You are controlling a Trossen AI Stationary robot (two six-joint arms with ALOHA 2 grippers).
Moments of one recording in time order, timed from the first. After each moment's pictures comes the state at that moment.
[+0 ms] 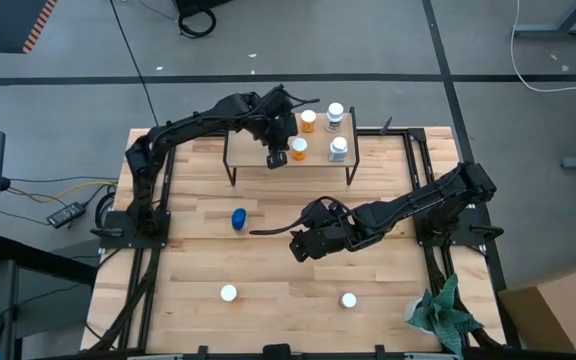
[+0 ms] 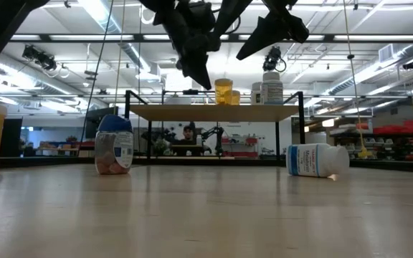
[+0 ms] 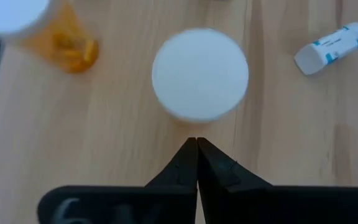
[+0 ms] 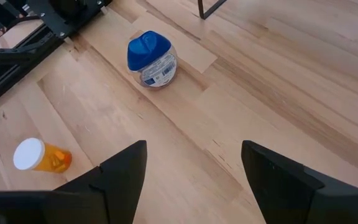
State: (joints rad) left arm 0.48 1.95 1.89 -0.97 0.14 0.32; right arm 0.33 1.71 1.43 -0.69 0.56 1.03
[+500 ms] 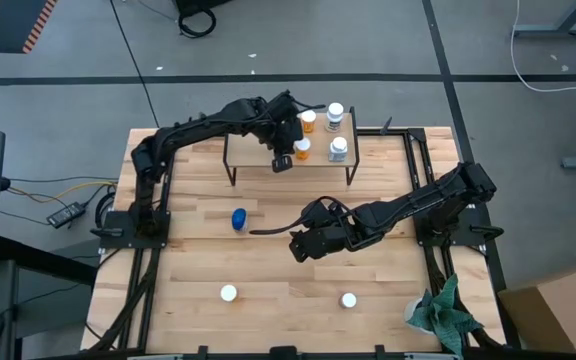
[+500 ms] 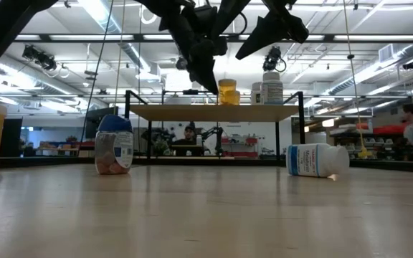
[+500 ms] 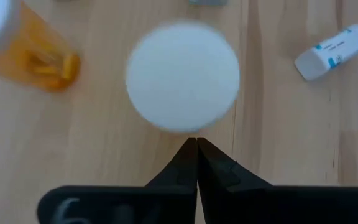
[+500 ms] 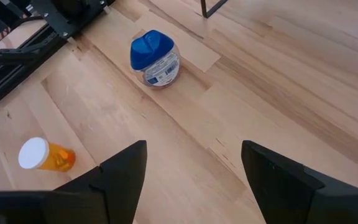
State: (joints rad) left arm 0.45 1.99 1.89 -0.92 0.14 0.32; right arm 0.33 1.71 1.43 -0.68 0.55 1.03
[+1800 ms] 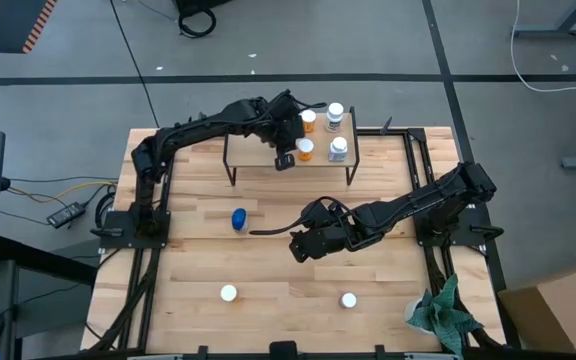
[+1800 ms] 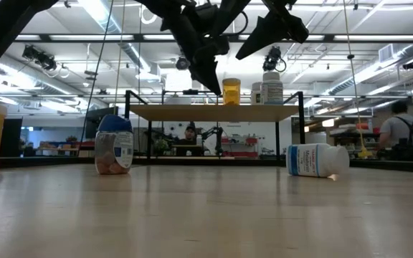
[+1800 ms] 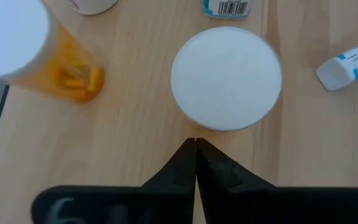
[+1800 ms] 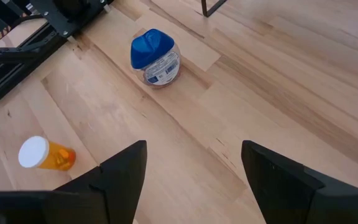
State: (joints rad) left arm 0.45 1.99 1.89 -0.87 0.07 0.32; right arm 0.33 1.71 1.43 -0.68 0.55 1.03
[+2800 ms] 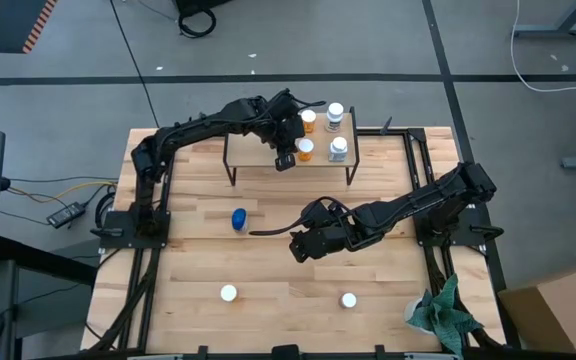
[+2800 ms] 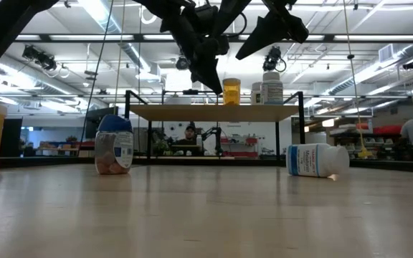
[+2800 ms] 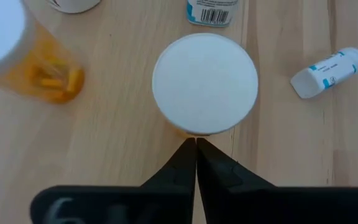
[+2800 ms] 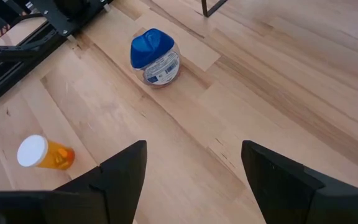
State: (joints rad) left arm 0.46 1.99 1.89 -0.87 0.16 0.27; right arm 0.33 1.71 1.43 -0.68 0.55 1.02
